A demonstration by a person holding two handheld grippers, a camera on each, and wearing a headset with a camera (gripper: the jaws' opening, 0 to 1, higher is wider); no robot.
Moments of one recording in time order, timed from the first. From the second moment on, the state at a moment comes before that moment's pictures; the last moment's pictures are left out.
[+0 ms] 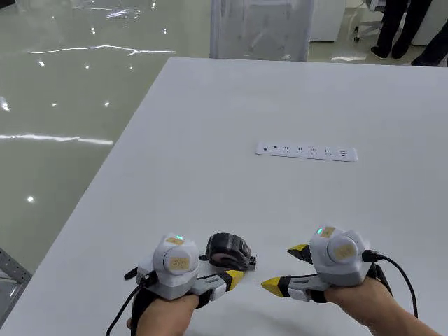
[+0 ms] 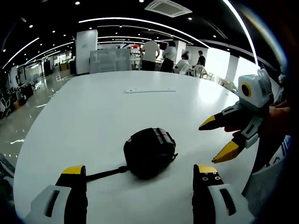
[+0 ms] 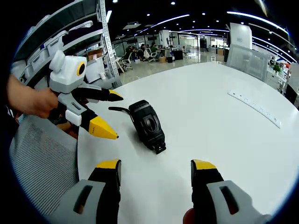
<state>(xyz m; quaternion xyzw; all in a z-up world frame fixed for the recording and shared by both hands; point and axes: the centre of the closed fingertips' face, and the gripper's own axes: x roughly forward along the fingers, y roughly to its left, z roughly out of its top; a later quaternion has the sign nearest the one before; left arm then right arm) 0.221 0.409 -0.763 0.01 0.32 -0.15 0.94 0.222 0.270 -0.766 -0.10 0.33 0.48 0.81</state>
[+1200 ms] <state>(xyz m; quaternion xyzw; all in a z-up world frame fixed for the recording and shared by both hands) 0.138 0.436 -0.705 0.01 0.32 -0.23 0.92 0.137 0.190 -0.674 -0.02 0.29 0.39 0.87</state>
